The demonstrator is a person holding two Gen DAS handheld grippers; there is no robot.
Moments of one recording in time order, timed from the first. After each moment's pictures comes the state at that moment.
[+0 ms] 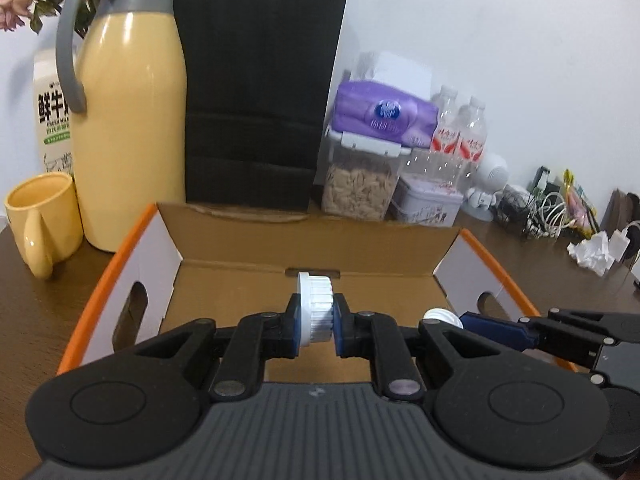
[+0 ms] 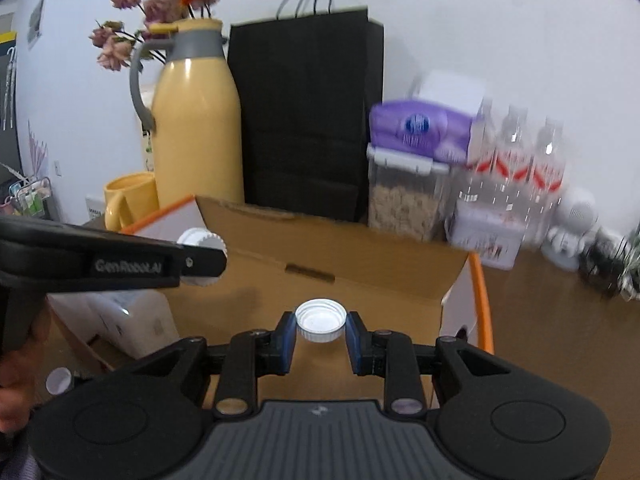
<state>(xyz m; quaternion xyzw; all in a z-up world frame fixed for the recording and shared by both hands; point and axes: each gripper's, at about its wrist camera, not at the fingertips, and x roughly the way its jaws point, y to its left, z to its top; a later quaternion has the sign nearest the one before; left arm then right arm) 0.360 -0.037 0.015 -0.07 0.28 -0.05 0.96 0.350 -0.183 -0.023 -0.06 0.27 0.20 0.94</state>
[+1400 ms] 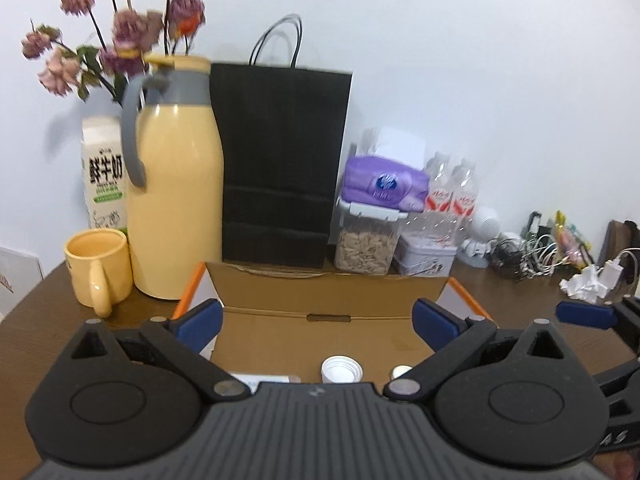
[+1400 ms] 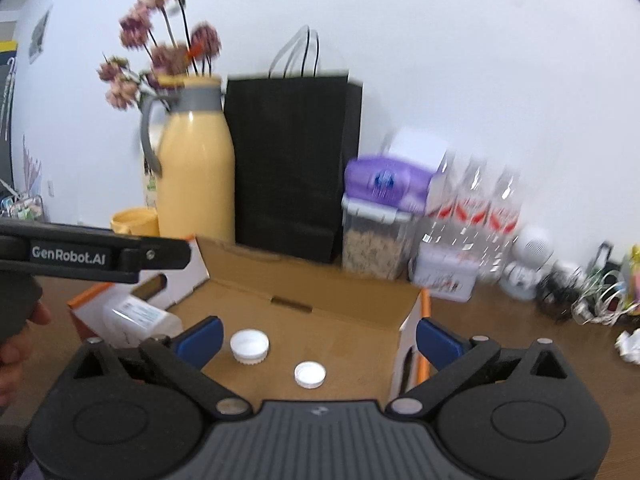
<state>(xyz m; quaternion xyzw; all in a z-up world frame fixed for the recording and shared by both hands) 0.281 -0.023 0.061 -0.05 0.19 -0.03 0.98 0.283 -0.211 0.026 -0.08 0.20 0.17 0.96</state>
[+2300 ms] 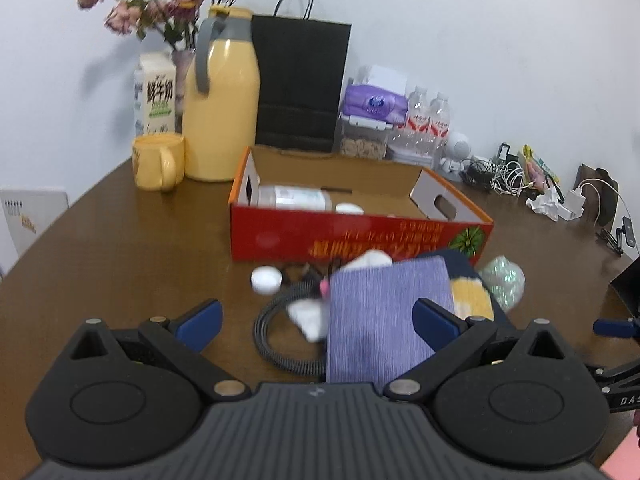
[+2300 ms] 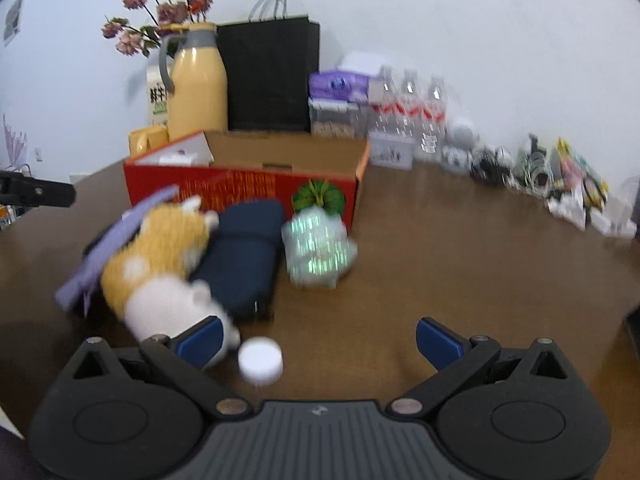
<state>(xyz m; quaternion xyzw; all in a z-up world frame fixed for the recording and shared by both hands) 0.108 0.017 0.013 -0.06 0.27 -0.05 0.96 0.085 -0.280 -0.042 -0.06 0.29 0.11 0.95</state>
